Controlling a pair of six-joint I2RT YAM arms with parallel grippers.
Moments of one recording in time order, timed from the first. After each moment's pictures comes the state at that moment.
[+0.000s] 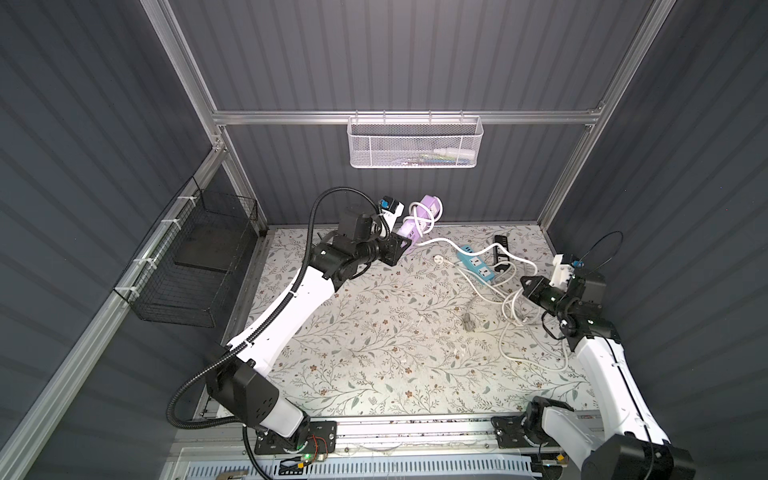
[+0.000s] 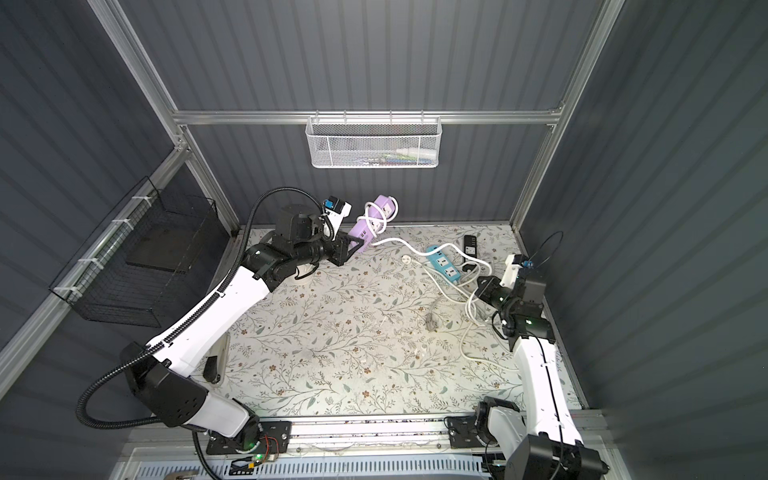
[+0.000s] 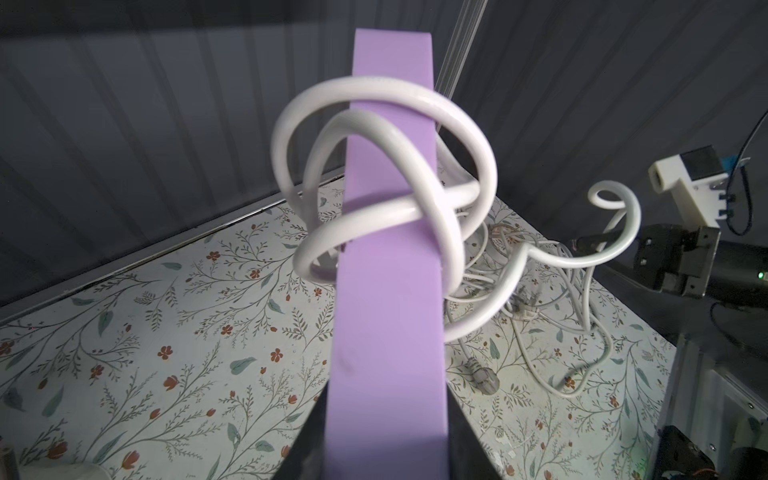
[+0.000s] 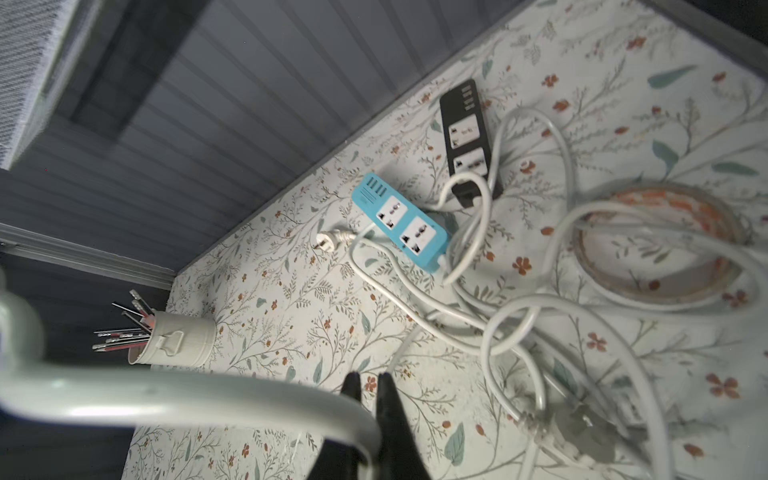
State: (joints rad) left arm -0.59 1.53 1.57 -0.49 0.25 -0.08; right arm -0.23 0.98 0.70 -0.28 -0.41 0.49
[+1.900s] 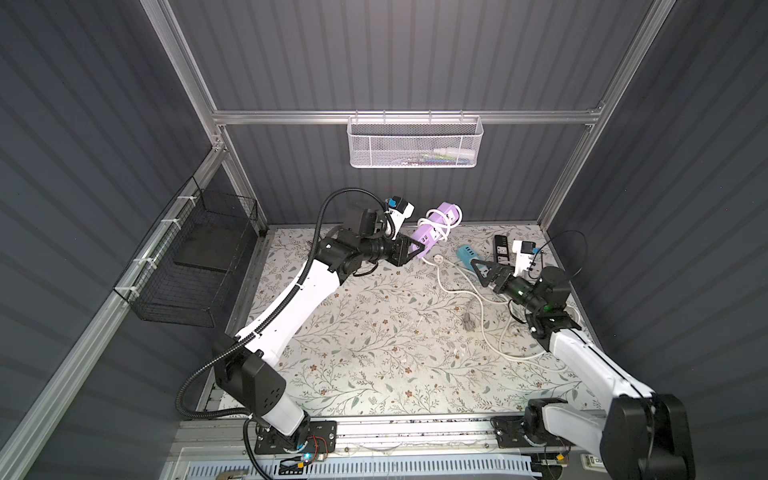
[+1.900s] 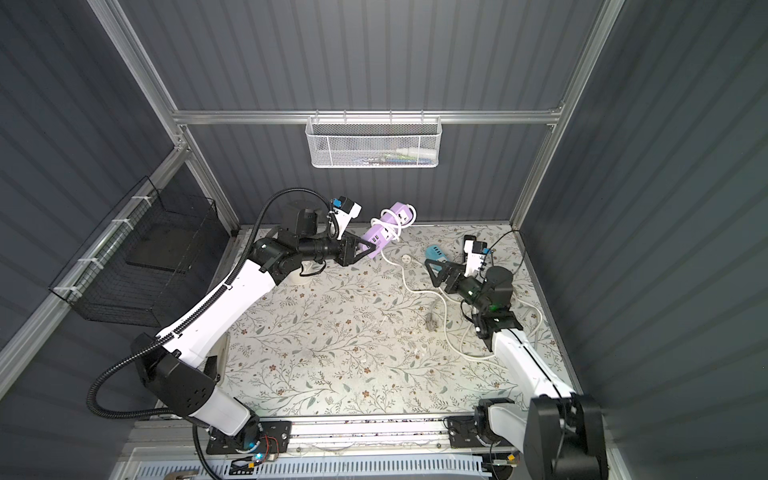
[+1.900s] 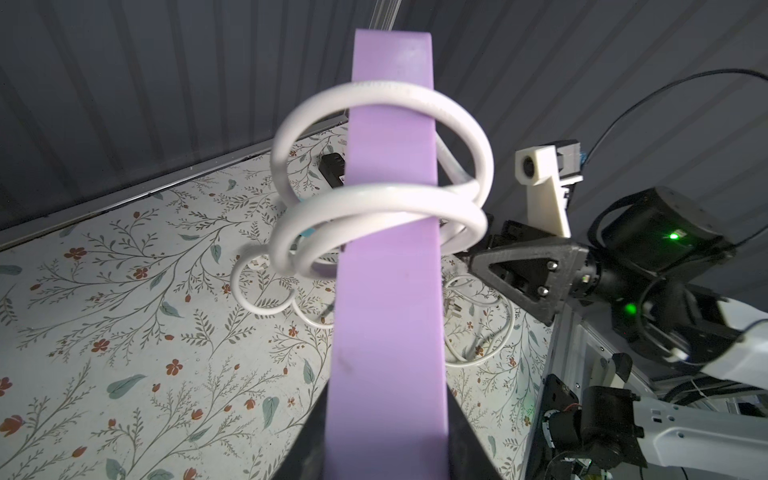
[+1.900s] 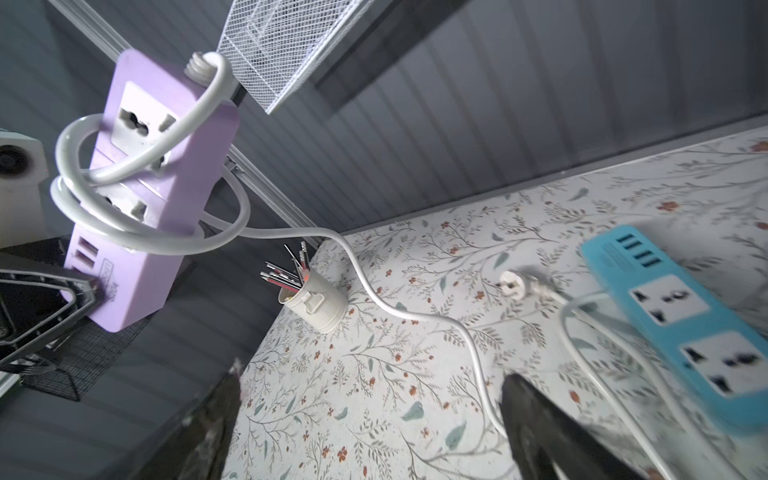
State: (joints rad) left arm -0.59 1.59 1.65 -0.53 0.51 -0.18; right arm 0.07 1.21 0.59 0.55 -0.64 0.61
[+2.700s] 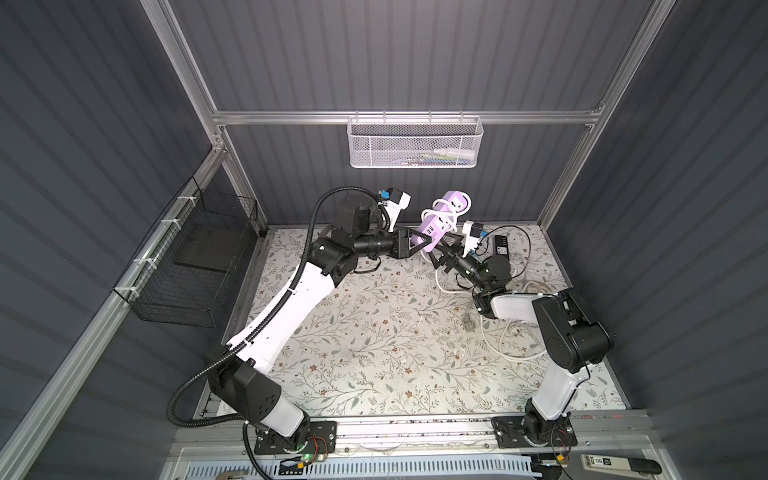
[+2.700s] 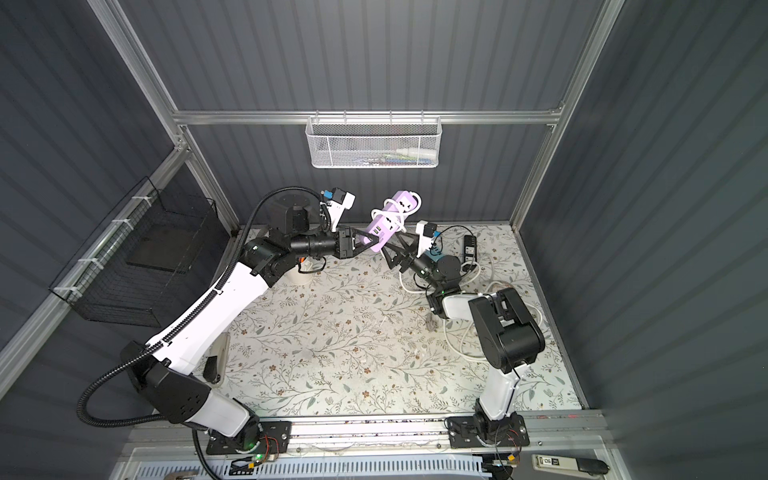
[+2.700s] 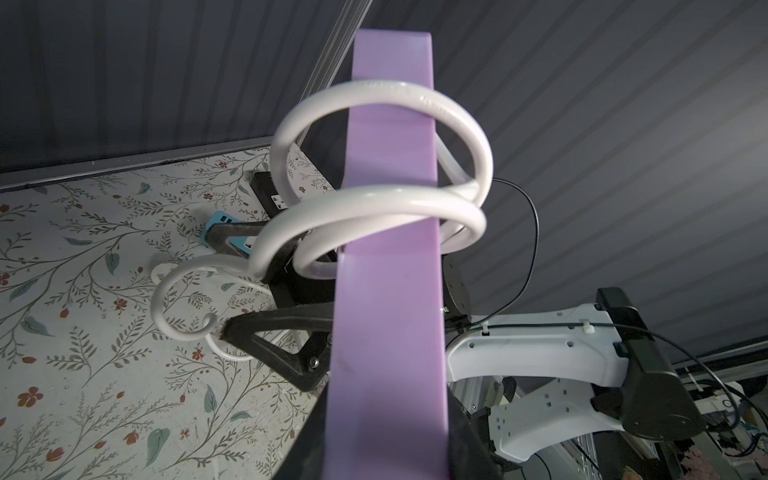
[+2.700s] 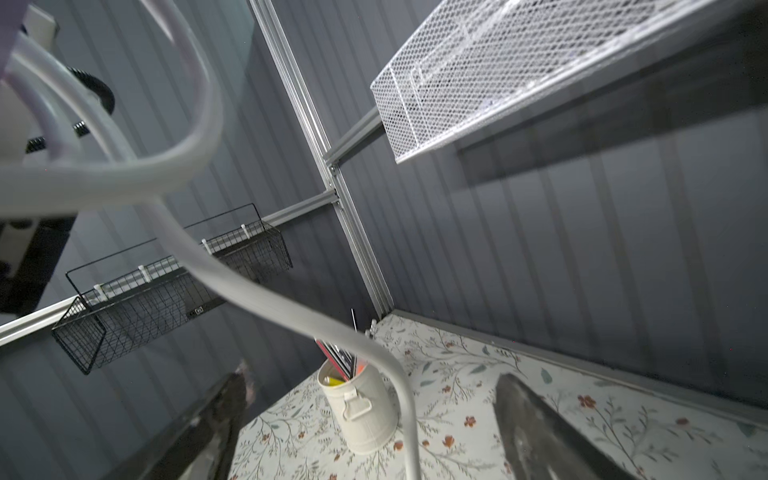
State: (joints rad) left arm -0.59 1.55 1.64 -0.42 0.65 -0.44; right arm 0.36 1.84 0.90 1.31 -0.54 0.57
